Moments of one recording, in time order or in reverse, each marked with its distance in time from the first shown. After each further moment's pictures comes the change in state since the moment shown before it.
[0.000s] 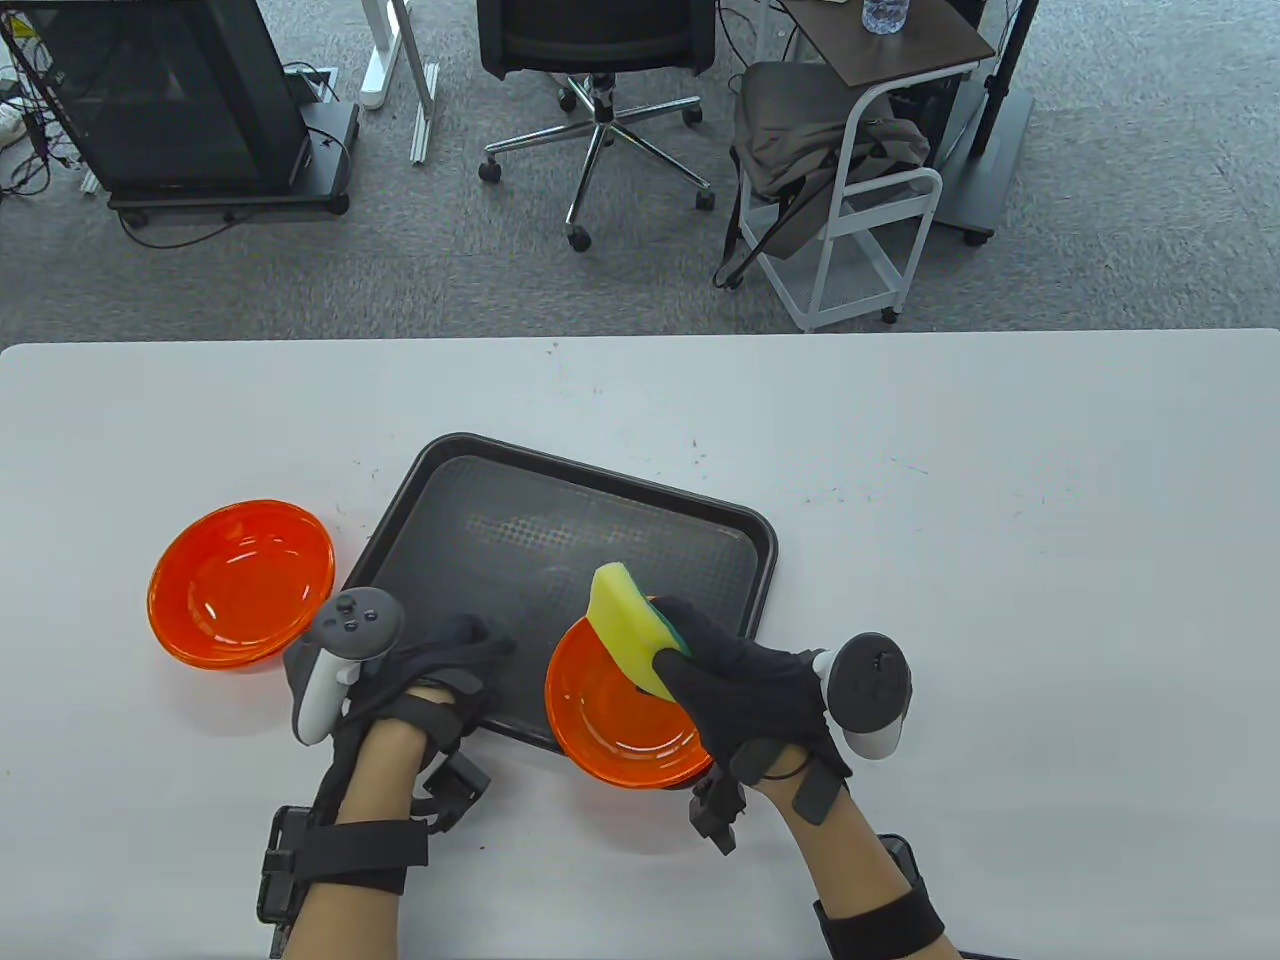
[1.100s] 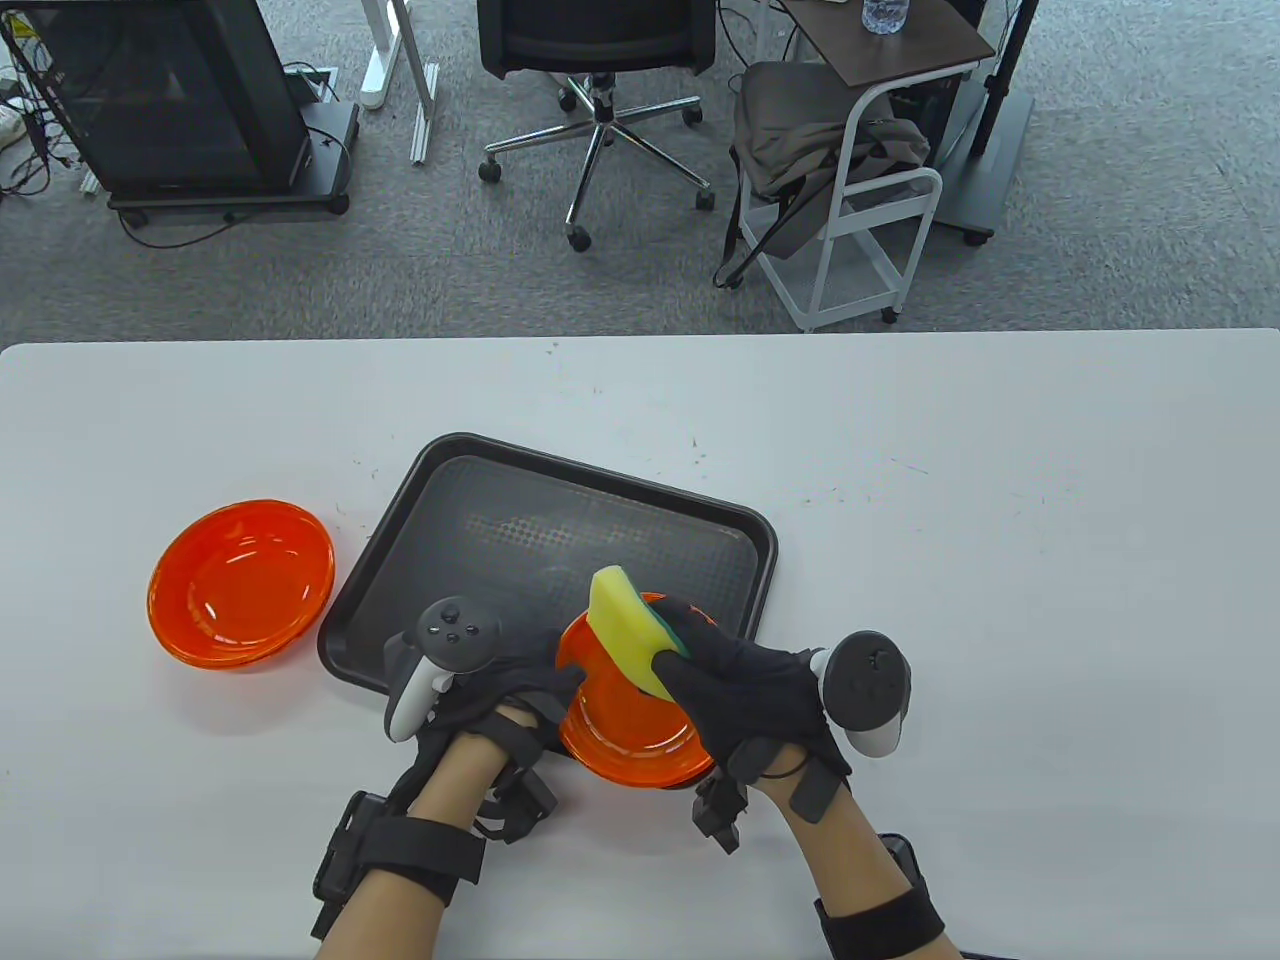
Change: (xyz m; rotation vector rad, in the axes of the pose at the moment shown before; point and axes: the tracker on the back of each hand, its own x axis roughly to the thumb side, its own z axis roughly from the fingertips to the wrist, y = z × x) left_hand 0.024 -0.044 -0.015 -0.013 -0.143 -0.083; right_hand -0.002 0.000 -0.001 0.018 0.014 0.038
